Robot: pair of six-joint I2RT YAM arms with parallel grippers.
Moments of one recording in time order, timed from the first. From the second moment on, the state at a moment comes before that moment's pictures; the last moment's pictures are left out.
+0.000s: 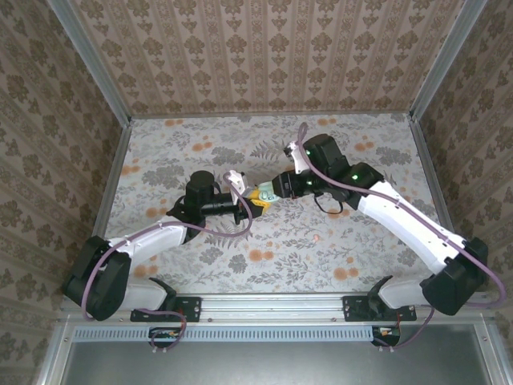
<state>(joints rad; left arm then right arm) -0.62 1.31 0.62 0.44 0.79 0.10 0.61 1.33 1.29 -0.67 -0.27 0.37</state>
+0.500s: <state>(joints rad) -0.62 1.29 0.64 0.39 0.82 0.13 0.60 1.33 1.33 -0.66 -0.27 0.38</state>
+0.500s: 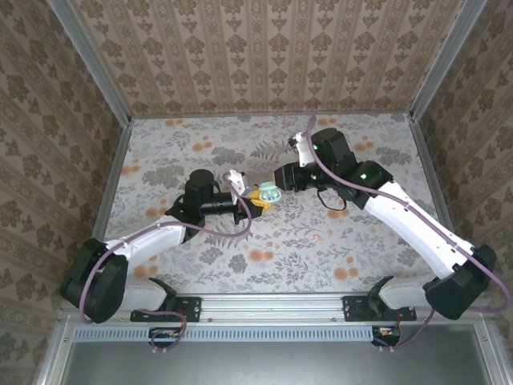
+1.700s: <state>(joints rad) -0.59 1.29 0.73 0.33 0.89 0.09 0.51 1.25 0.97 -0.23 -0.53 0.92</state>
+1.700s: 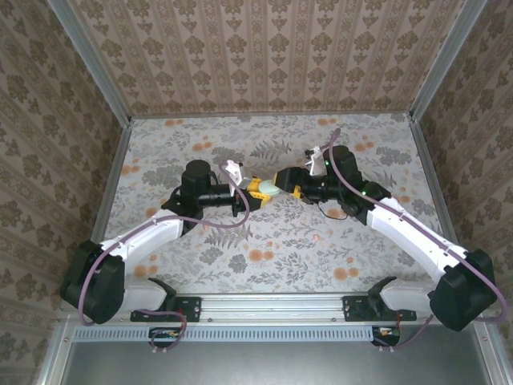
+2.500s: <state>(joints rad) -0.57 1.27 0.72 0.33 0.85 0.05 0.53 1.31 0.93 0.04 -0.60 1.17</state>
